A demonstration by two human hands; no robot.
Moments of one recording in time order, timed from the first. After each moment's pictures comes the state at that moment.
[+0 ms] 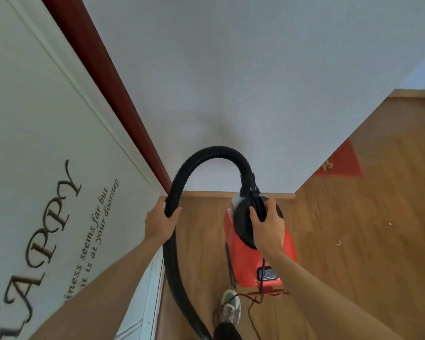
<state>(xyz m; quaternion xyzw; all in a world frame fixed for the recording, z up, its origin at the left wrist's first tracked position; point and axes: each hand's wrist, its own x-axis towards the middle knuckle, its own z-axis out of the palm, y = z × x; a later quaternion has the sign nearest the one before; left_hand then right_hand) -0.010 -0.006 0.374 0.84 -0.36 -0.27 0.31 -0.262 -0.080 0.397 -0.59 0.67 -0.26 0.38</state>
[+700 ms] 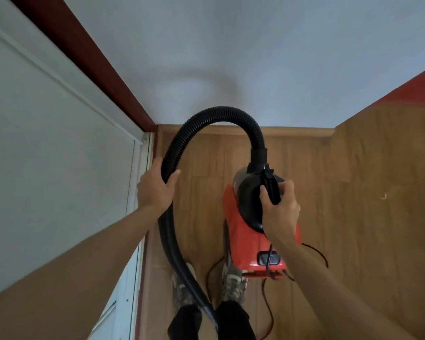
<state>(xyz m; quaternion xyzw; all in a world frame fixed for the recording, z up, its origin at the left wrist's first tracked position) 0.007 -0.069 0.056 0.85 -0.39 -0.27 0.23 -0.245 -0.113 0.073 -0.52 0.71 -0.23 0.41</state>
